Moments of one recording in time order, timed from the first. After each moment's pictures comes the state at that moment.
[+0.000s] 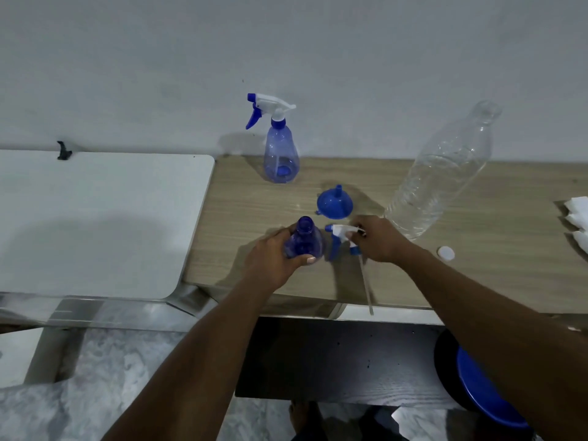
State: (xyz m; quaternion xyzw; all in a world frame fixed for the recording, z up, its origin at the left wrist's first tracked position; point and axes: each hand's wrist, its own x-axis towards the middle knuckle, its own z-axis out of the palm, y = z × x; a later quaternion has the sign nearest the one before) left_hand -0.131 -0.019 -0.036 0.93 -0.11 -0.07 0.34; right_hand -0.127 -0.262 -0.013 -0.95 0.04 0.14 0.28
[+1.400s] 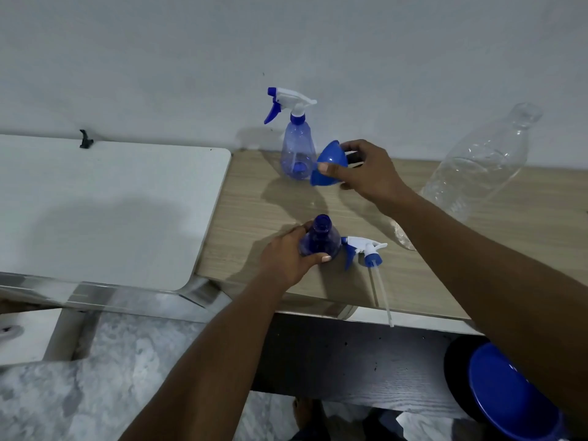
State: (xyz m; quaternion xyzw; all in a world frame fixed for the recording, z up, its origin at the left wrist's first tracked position) left_hand -0.125 -0.024 -0.040 0.93 -0.09 -0.11 0.35; right_hand -0.056 -0.215 0.057 -0.82 0.05 0.01 0.57
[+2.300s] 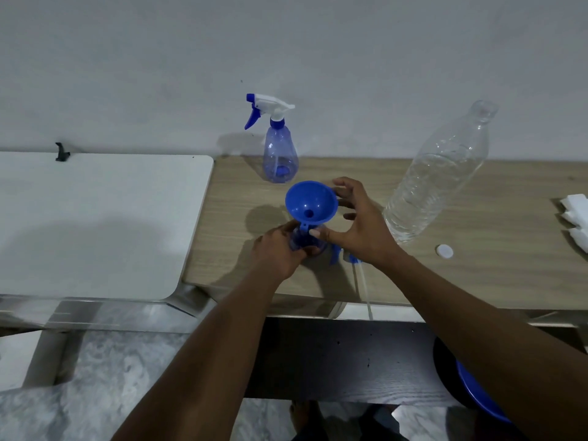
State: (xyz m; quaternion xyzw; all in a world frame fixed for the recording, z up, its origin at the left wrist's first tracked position) left_hand -0.119 -0.036 -0.029 0.94 -0.05 -0.12 0.31; right_hand -0.142 -0.222 0.016 -0.85 -0.05 -0.06 0.51
